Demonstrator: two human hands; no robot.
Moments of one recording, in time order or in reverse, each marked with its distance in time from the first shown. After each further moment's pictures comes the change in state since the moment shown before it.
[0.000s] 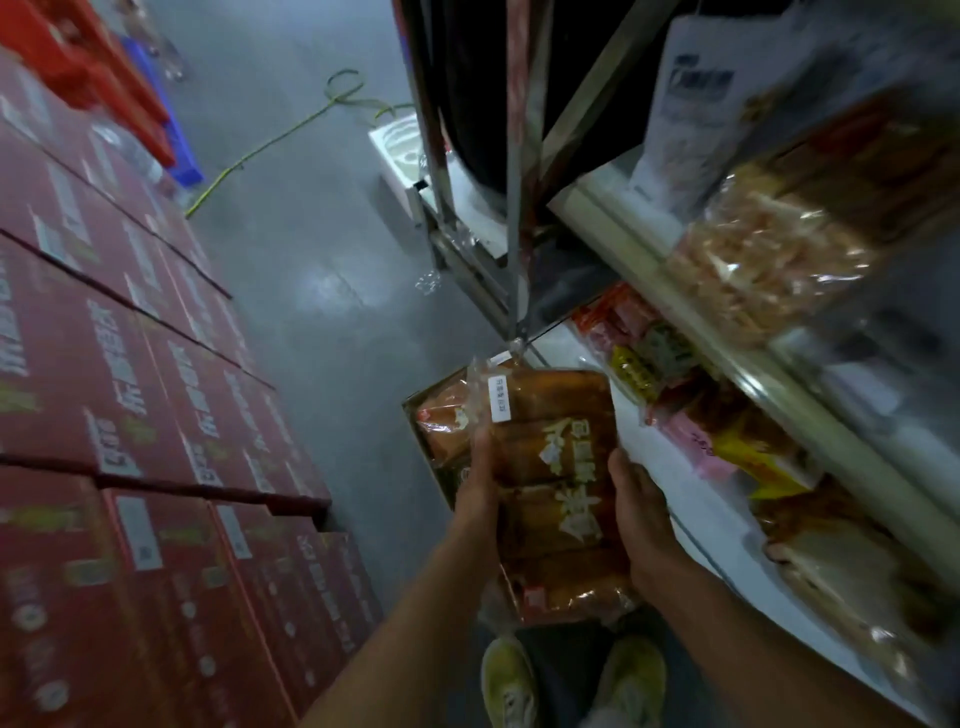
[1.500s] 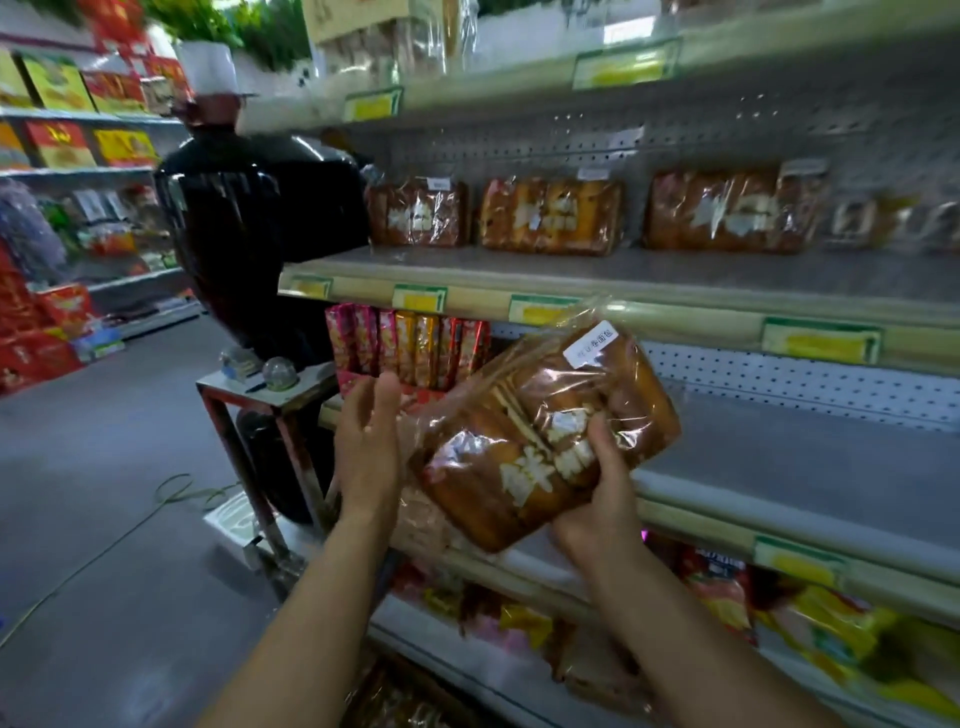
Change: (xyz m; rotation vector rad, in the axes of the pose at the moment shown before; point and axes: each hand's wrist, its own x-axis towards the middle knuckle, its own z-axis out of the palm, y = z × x) left_hand -0.488 0.134 0.193 0.261 -0.242 1.242; right_hand -0.464 -0.167 -0.217 1.252 -0.168 -0.787
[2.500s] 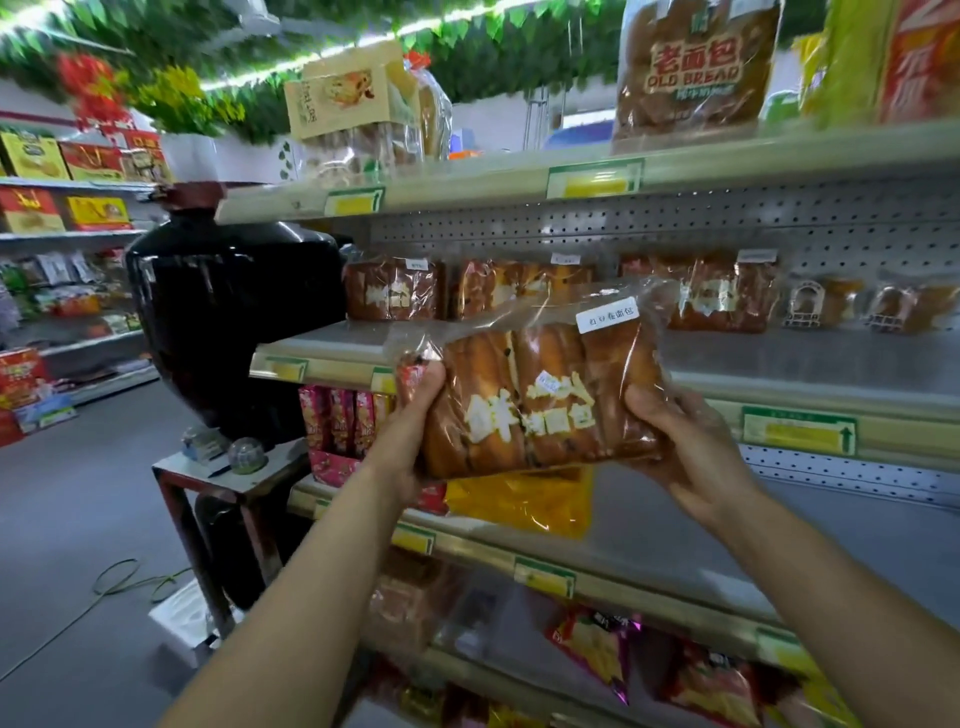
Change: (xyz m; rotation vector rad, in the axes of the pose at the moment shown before) left_hand 0.096 0.044 0.068 -0.307 -0.561 -0.433; right_hand 0.023 -0.146 0.060 -0.657 -0.017 -0.333
